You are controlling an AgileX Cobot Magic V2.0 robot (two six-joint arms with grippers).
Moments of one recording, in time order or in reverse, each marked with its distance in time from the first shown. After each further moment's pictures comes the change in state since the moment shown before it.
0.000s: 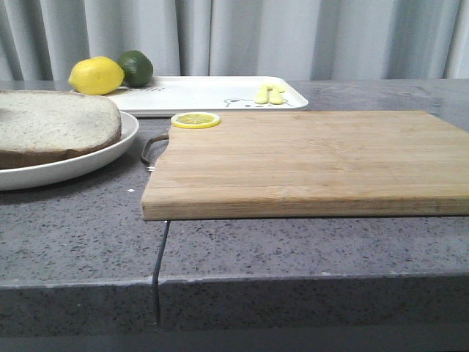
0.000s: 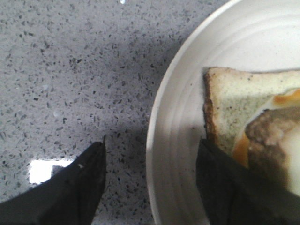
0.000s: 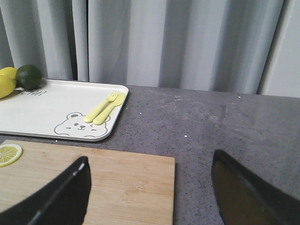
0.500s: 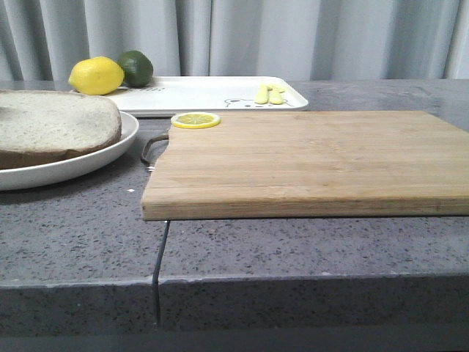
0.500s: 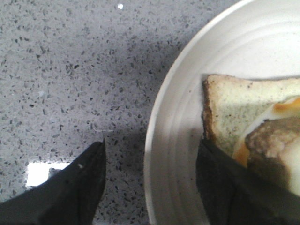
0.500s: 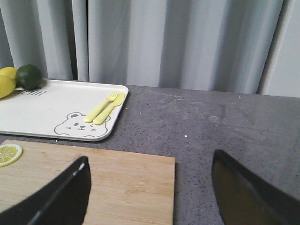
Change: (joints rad) left arm 0.000 0.006 0.000 -0.004 -0.016 0.000; right arm 0.000 0.000 0.000 0.000 0.000 0.000
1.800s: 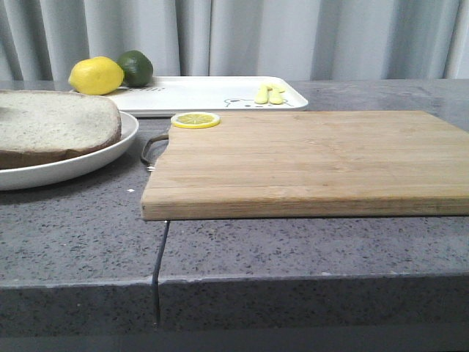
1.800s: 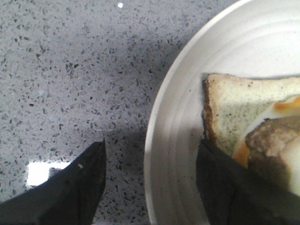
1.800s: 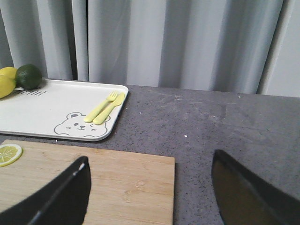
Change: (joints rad) left arm 0.000 0.000 0.000 0.004 0.000 0.000; right arm 0.000 0.000 0.000 0.000 0.000 0.000
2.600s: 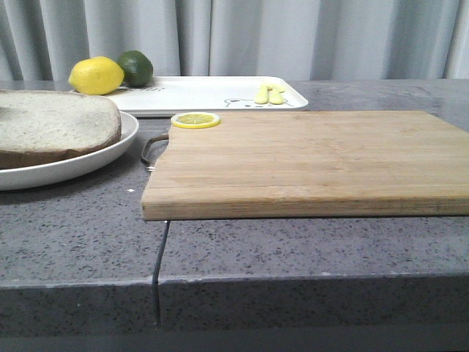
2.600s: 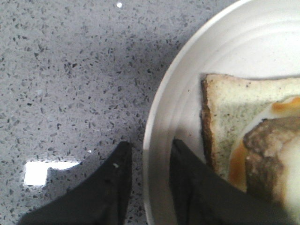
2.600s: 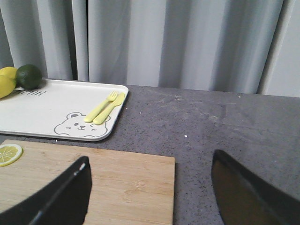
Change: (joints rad) left arm 0.000 0.000 0.000 -0.014 0.000 0.000; right arm 0.000 0.000 0.000 0.000 0.000 0.000
